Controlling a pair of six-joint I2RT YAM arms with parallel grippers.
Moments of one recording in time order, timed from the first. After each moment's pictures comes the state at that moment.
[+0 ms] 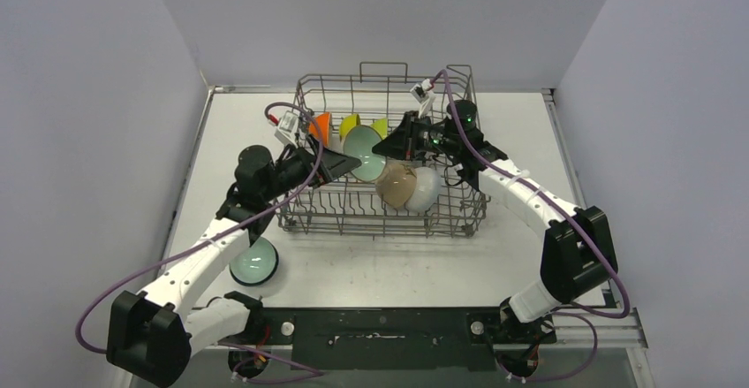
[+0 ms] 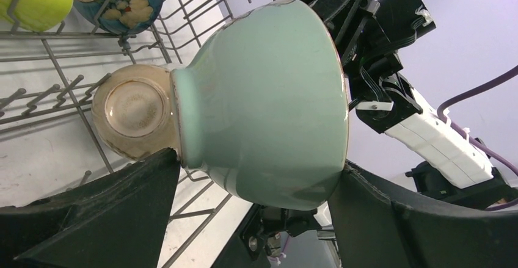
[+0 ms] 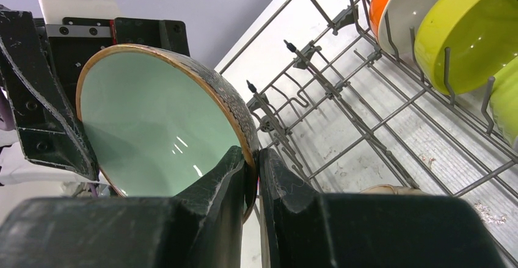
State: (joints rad) left arm -0.39 1.08 0.72 0.30 0.54 -1.01; right arm 0.46 1.54 1.14 0.19 -0.79 0.57
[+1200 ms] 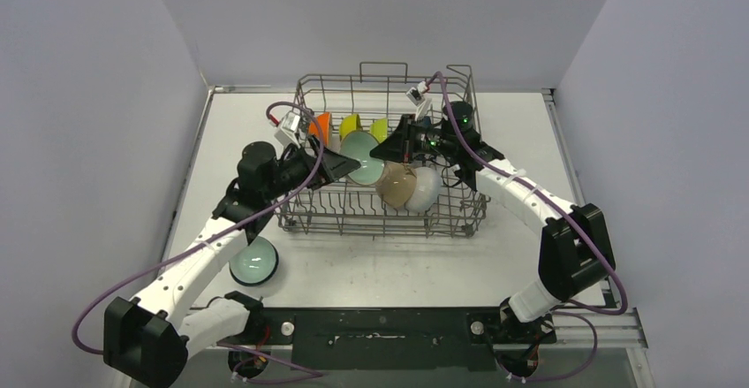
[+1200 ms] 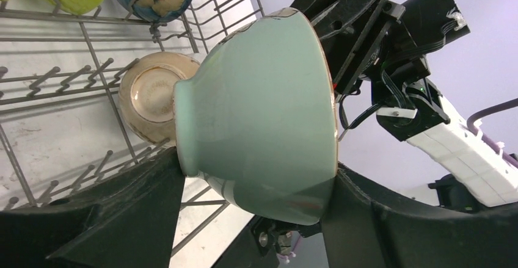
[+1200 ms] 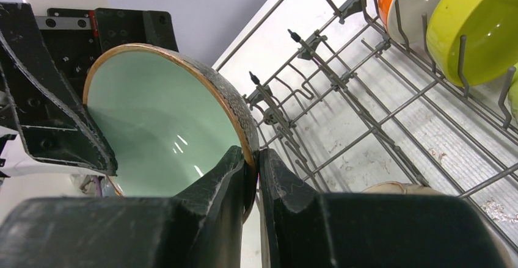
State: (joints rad) left arm -0.42 1.06 0.81 0.08 0.45 -0.94; right arm 0.46 1.55 1.14 0.18 -0.81 0.57
